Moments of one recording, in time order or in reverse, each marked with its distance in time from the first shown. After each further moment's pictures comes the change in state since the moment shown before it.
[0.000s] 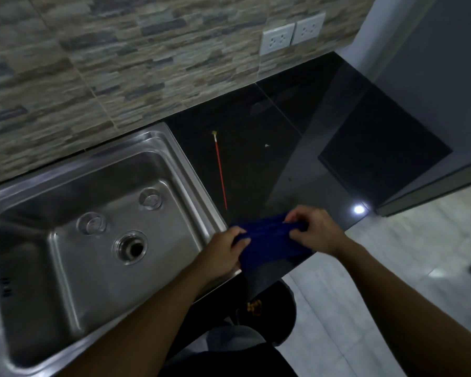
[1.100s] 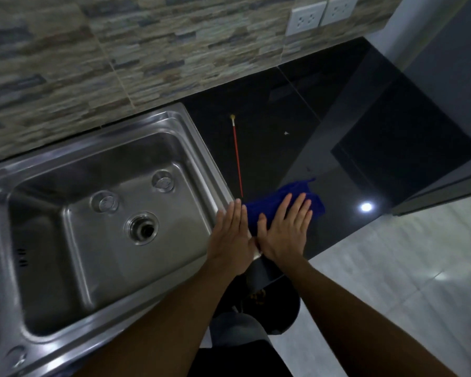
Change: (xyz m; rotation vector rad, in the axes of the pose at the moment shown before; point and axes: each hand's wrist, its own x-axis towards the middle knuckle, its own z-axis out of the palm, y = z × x) left_hand -0.001 -0.024 0.023 0.919 0.075 -0.015; right_hand 0.028 -0.068 0.132 -0.424 0.329 0.420
